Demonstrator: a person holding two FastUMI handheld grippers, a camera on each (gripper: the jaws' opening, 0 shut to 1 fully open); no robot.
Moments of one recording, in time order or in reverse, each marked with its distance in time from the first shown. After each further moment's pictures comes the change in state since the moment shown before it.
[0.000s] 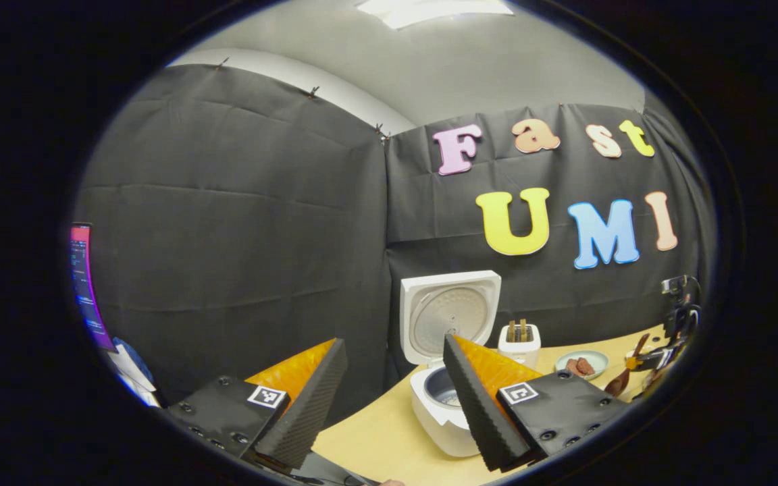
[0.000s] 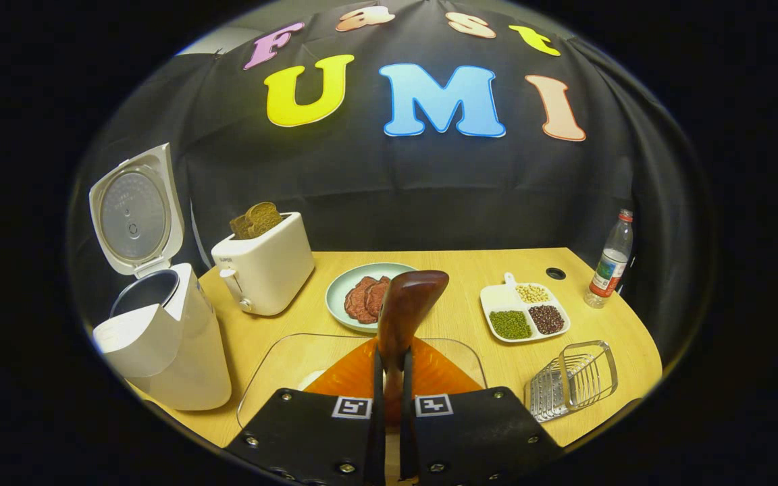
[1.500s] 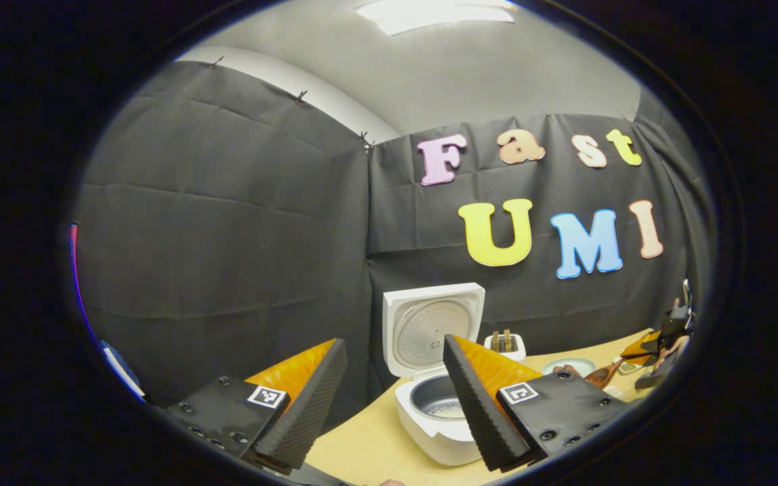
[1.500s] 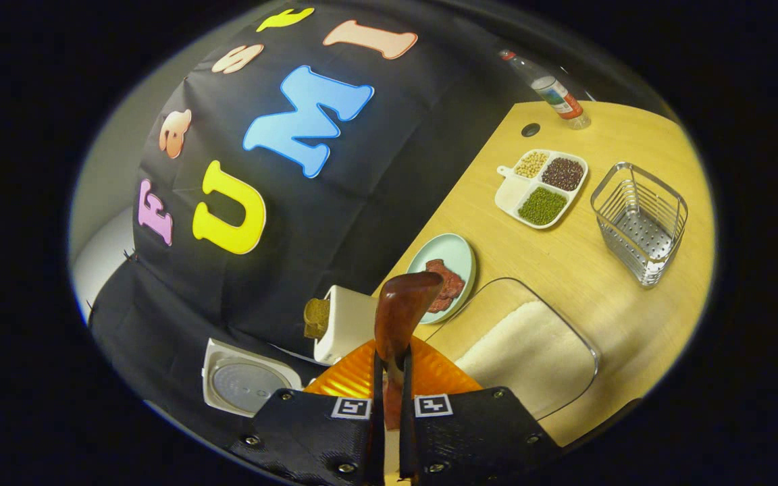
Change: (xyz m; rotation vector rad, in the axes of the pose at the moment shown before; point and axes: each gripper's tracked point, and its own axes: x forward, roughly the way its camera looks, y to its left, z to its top) left arm 0.015 -0.007 0.017 -0.007 -0.048 -0.088; right arm -0.038 0.022 0.049 0.986 0.034 0.261
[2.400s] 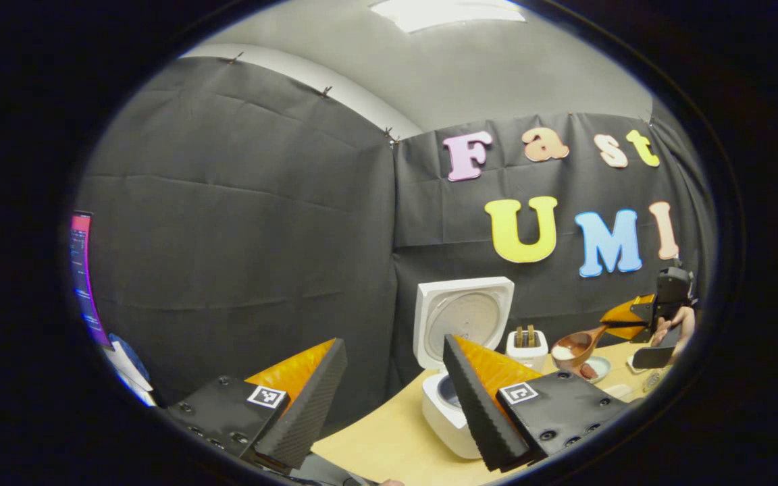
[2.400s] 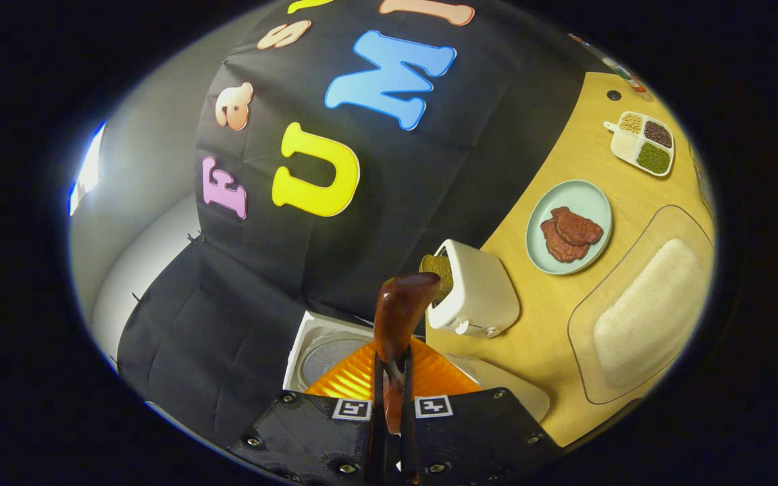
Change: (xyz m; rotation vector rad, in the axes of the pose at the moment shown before) left arm -0.015 0.051 -0.015 -0.019 0.024 0.108; right arm 0.027 0.161 -0.080 -0.047 0.157 0.285
